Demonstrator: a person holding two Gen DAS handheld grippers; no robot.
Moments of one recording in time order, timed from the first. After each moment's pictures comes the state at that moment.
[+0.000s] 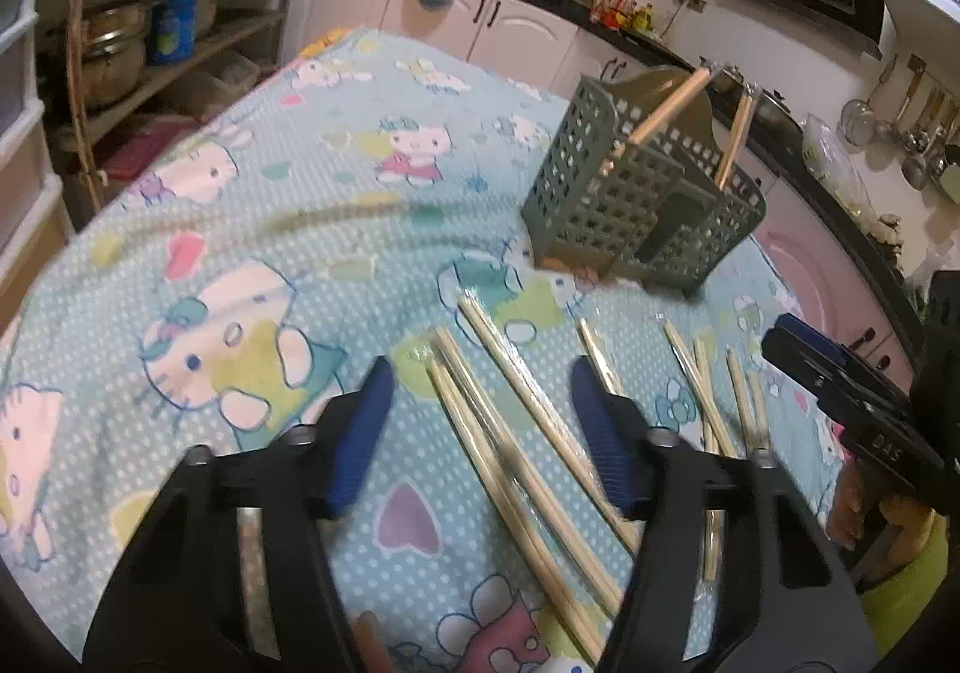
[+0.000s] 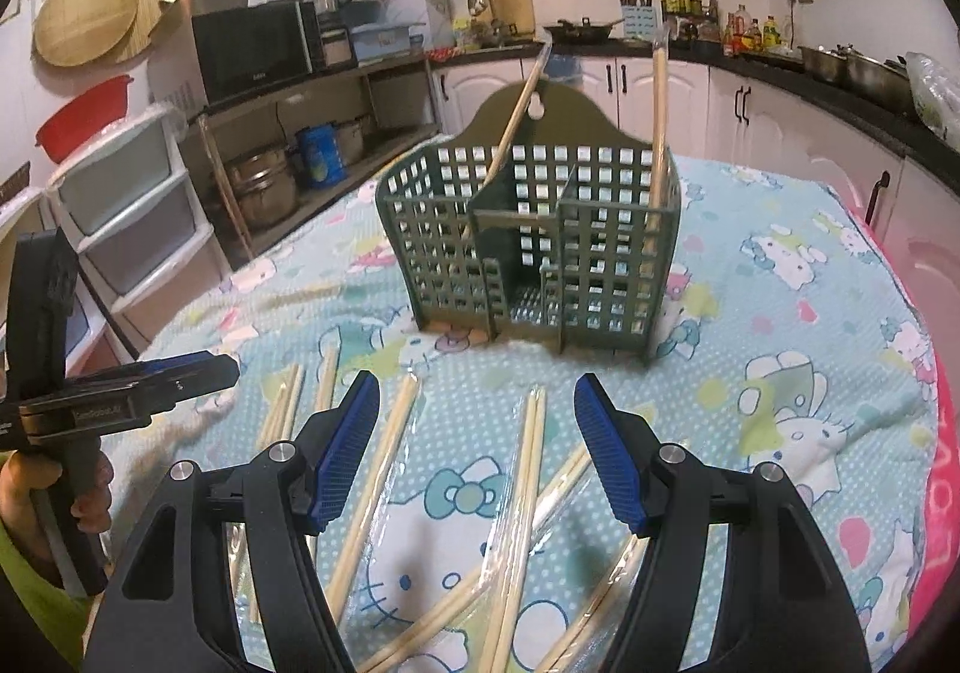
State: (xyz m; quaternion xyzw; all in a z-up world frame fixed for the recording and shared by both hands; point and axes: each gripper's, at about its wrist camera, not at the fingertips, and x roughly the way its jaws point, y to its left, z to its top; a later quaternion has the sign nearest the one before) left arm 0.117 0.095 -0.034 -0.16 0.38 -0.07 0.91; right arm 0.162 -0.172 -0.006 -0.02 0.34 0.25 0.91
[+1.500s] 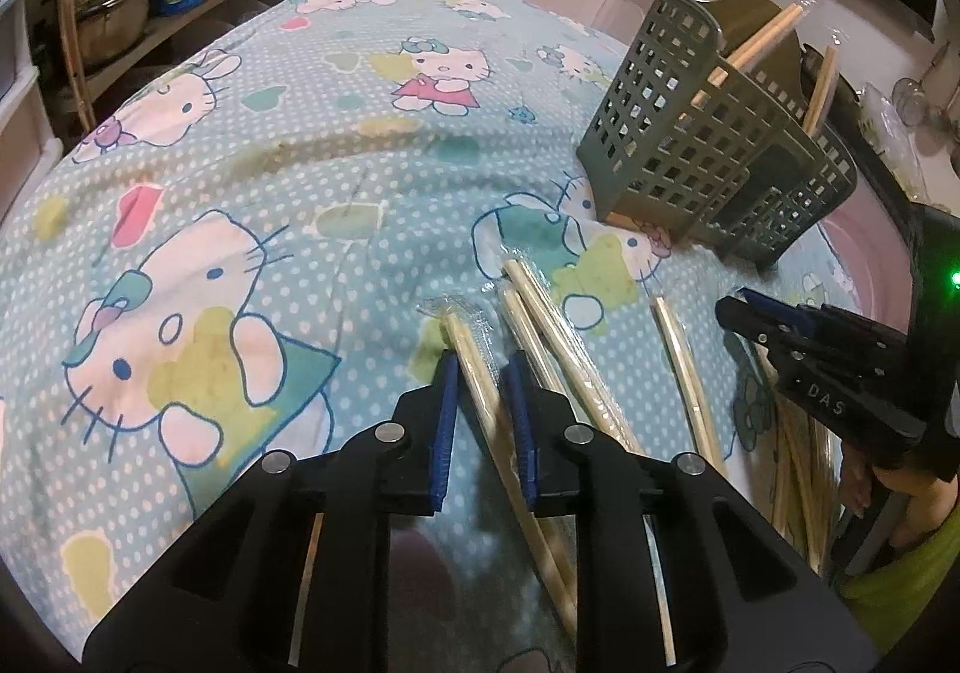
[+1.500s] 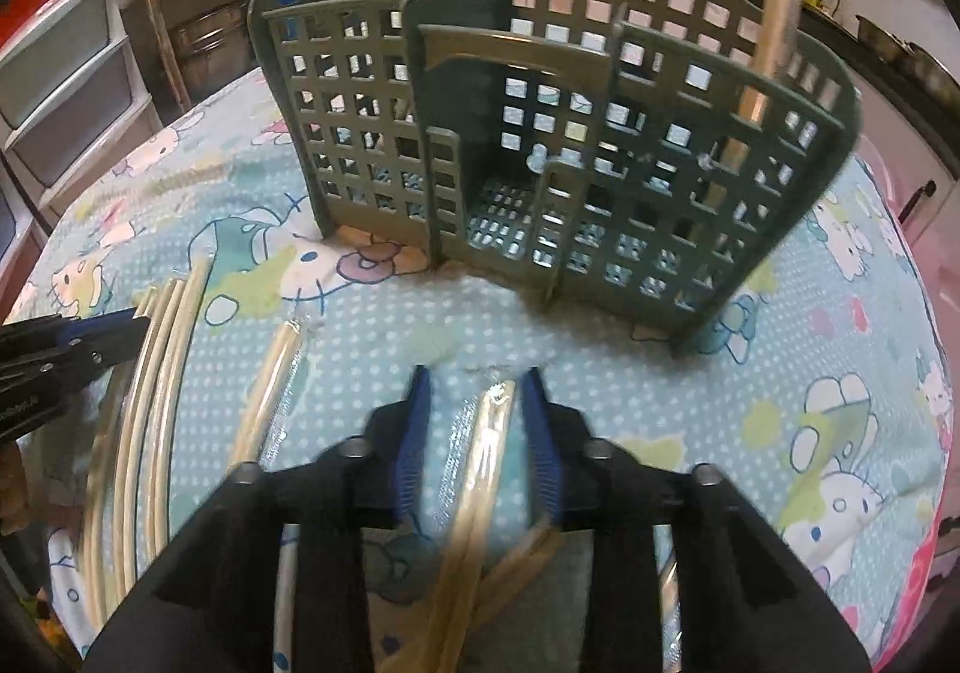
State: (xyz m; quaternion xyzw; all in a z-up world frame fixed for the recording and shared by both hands) left arm 0.166 0.092 -0.073 -0.16 0.45 -0.03 0.88; right arm 0.241 -0.123 -0.066 -0.13 0.45 0.22 0.85
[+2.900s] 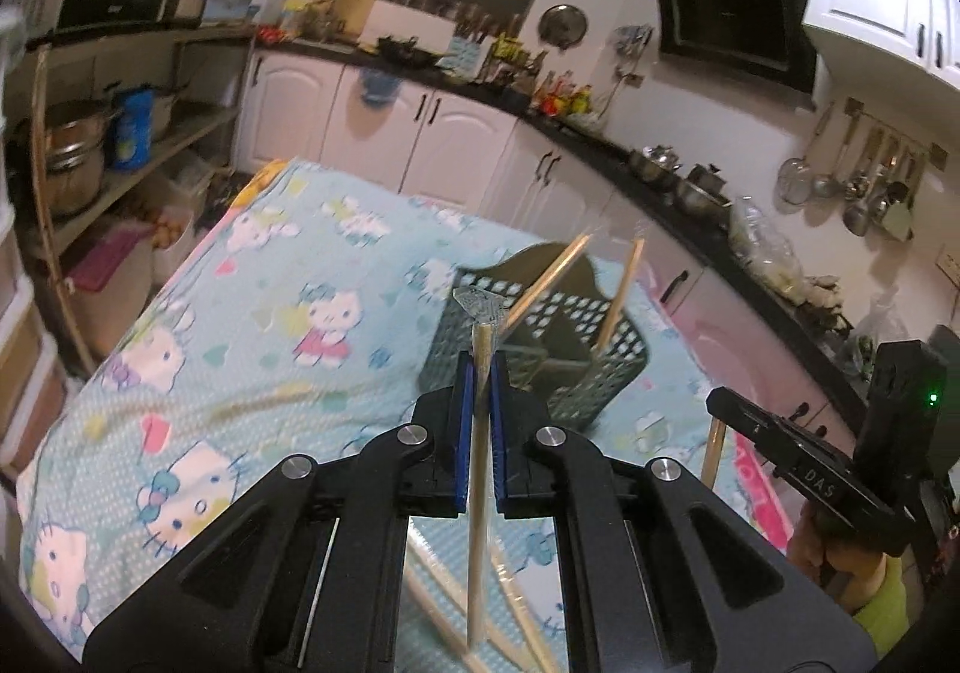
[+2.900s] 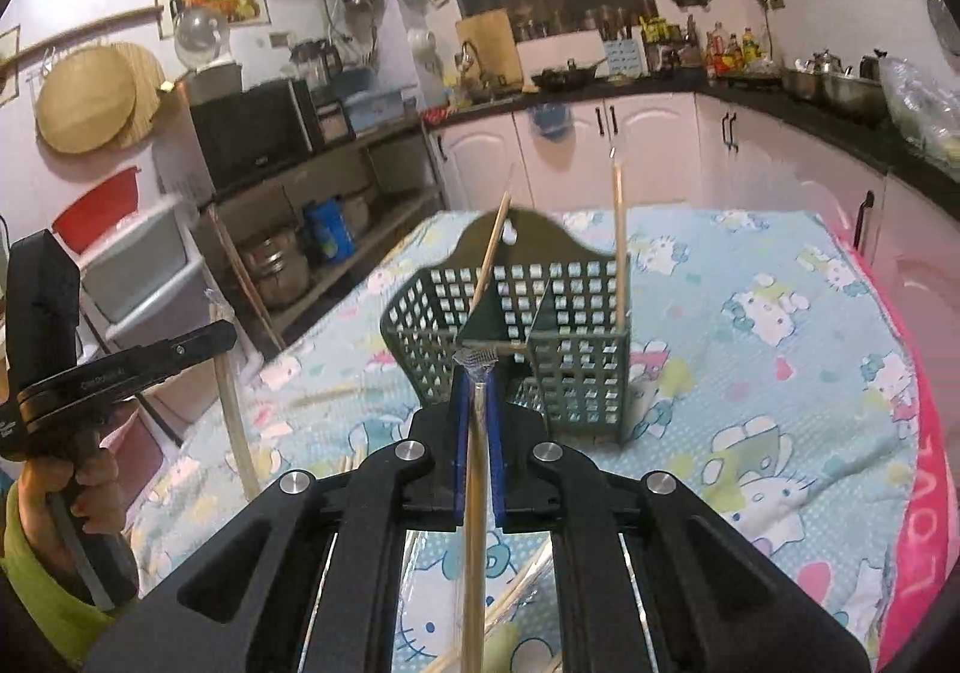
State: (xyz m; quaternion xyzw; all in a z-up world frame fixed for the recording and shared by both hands) left arm 0.134 0.069 0.076 -0.16 0.27 -0.11 0.94; right arm 0.164 -0.210 0.069 0.06 0.27 0.26 0.92
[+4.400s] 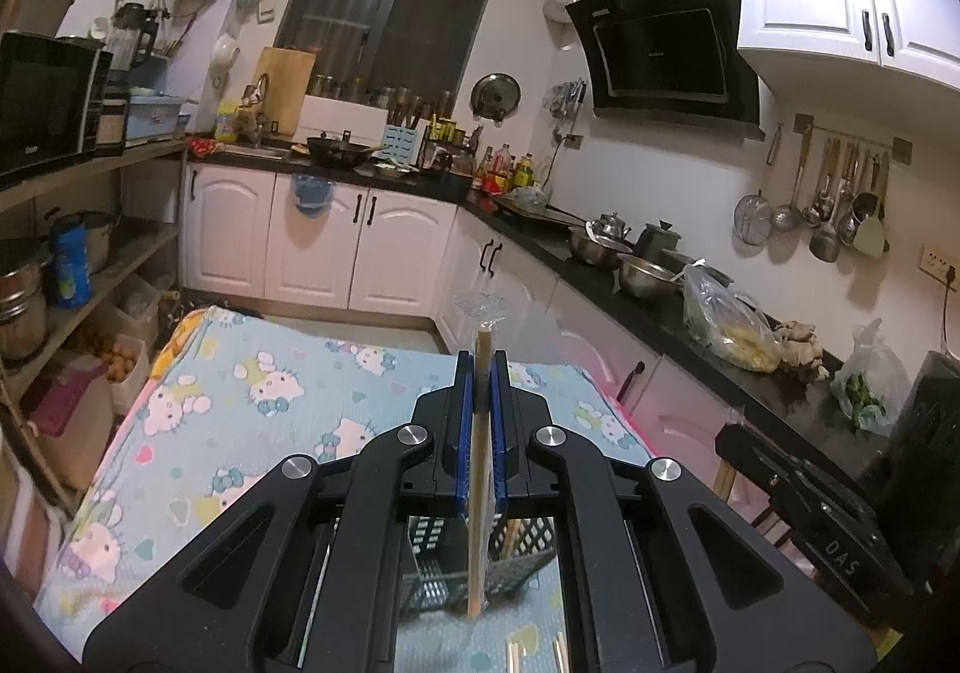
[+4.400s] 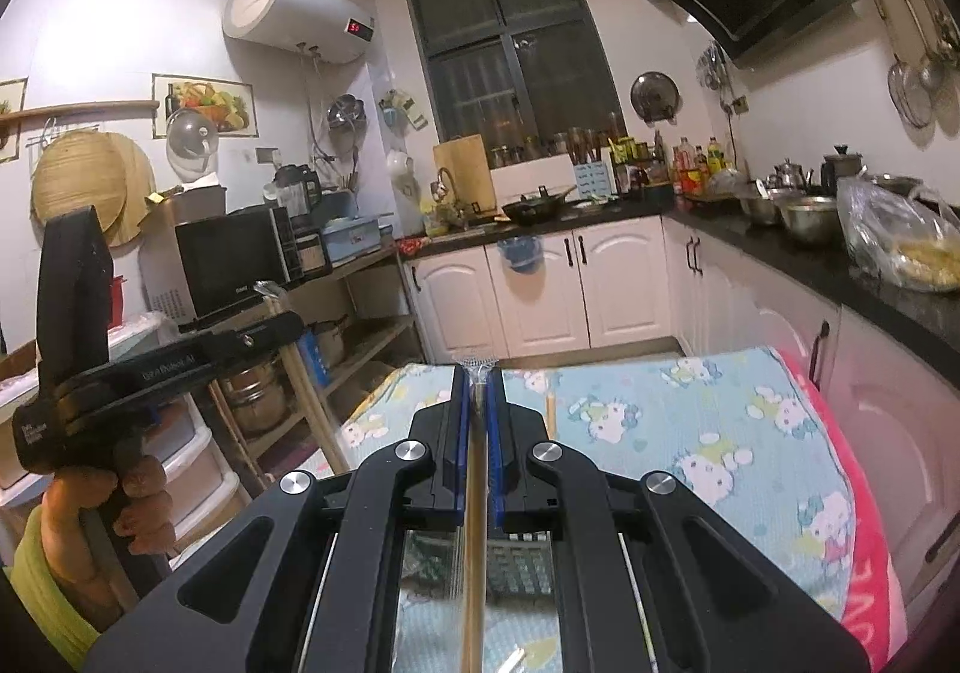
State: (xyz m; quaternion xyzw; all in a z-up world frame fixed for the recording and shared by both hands) left arm 0.208 -0.002 0.162 -0.11 0.16 -0.14 0.97; right arm 0.198 -0.243 0.153 0.08 0.14 0.22 0.96
